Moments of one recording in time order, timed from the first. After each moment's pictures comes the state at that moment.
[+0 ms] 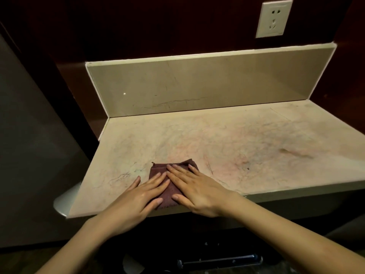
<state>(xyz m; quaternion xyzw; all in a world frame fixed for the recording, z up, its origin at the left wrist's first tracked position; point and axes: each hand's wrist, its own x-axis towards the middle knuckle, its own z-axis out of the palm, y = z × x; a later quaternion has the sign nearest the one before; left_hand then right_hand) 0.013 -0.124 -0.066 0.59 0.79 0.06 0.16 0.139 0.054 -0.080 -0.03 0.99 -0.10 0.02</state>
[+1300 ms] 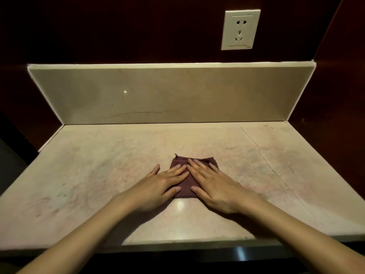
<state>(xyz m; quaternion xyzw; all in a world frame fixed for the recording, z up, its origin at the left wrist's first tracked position) 0.067 0.100 -0.068 0.62 0.77 0.04 0.14 0.206 0.266 -0.077 0.02 0.99 -0.11 0.06</state>
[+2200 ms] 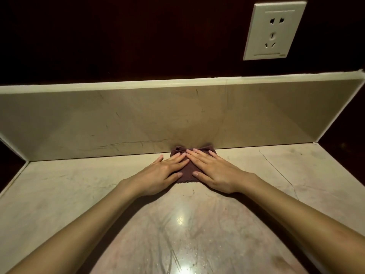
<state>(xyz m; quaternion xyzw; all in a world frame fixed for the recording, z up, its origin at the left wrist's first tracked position) -0.094 0.212 -0.076 0.63 0.76 0.07 0.15 0.054 0.378 -0.078 0.03 0.99 -0.09 0.04</state>
